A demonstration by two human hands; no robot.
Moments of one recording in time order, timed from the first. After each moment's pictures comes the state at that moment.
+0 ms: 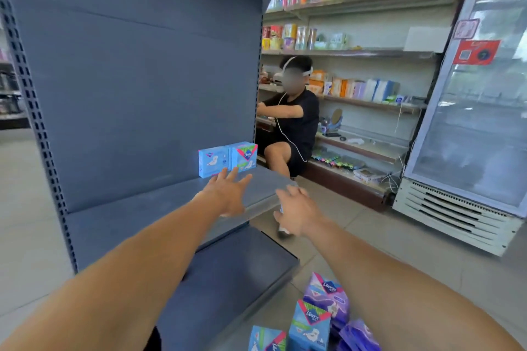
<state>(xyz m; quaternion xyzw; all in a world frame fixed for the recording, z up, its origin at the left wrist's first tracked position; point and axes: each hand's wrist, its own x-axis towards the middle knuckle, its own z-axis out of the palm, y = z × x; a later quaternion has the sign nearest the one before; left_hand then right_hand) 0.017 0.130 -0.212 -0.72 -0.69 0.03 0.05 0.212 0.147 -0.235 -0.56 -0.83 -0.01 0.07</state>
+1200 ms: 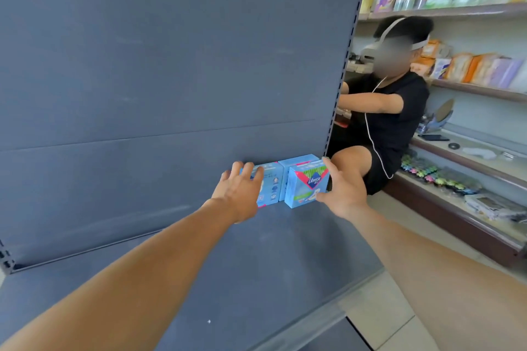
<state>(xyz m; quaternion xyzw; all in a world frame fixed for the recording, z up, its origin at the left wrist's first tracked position) -0.133 0.407 -0.272 -0.64 -0.76 -0.01 0.13 0.081 0.517 -0.267 -0.54 -0.81 0.15 0.19</state>
